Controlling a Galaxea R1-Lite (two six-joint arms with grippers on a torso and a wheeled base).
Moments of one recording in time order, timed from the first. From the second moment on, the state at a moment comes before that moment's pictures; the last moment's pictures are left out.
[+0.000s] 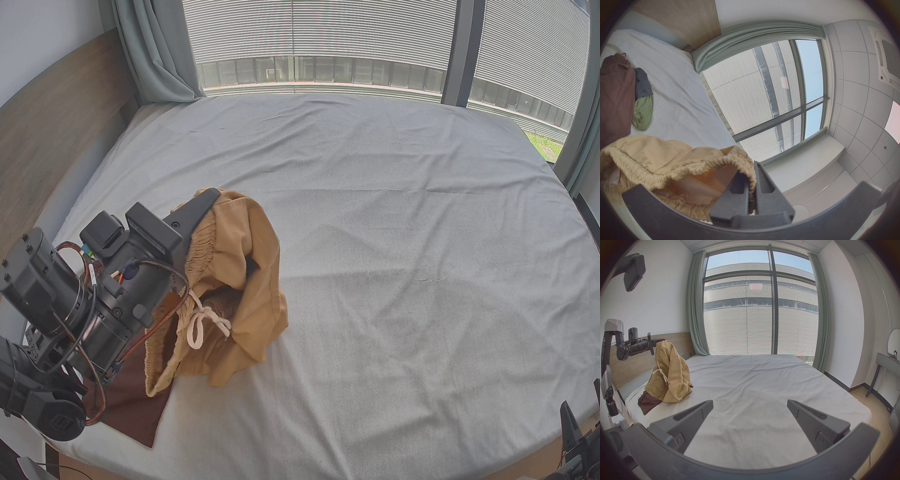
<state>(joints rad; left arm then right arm) -0.61 1.61 -0.48 -1.43 0.06 -0.99 0.00 0.02 -0.02 0.00 0.01 0.00</state>
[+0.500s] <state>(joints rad) -0.73 1.66 -0.54 -1.44 0.07 -0.99 0.00 0.02 -0.02 0.00 0.01 0.00</state>
